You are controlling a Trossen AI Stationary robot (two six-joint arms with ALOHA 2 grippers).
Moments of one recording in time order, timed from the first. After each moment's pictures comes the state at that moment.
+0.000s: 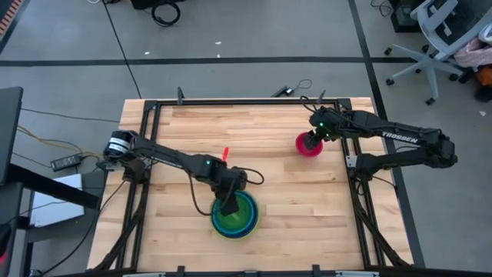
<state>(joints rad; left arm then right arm) -0.20 1.77 1.34 -0.78 0.11 -0.54 -0.37 1.04 0.89 -0.95 0.22 0.54</state>
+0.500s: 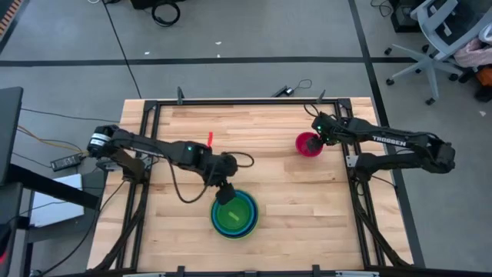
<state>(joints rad) -0.15 1.58 1.34 -0.82 0.08 -0.68 -0.54 1.04 0.59 -0.77 0.24 0.55</state>
